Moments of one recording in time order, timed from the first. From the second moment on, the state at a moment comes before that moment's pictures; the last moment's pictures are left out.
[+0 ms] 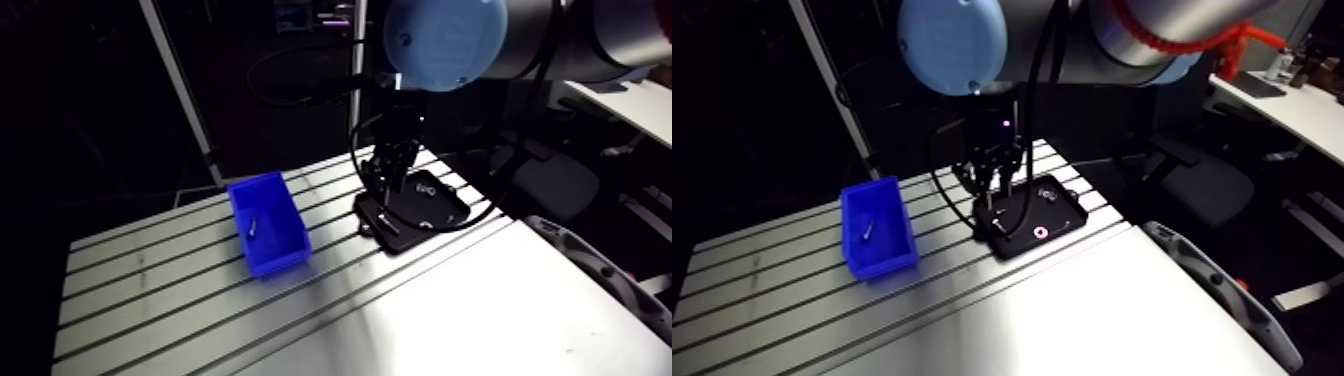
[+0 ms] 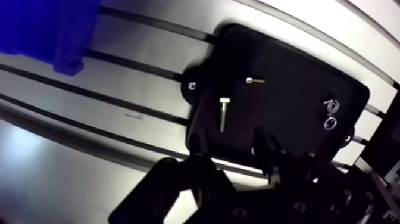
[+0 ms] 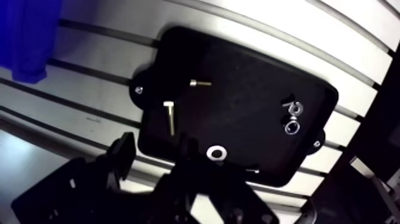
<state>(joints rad) -0.50 -1.25 1.85 -2.06 -1.63 -2.38</state>
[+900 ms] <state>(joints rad) -0.51 -1.18 1.87 -2.11 -1.63 -2.41</state>
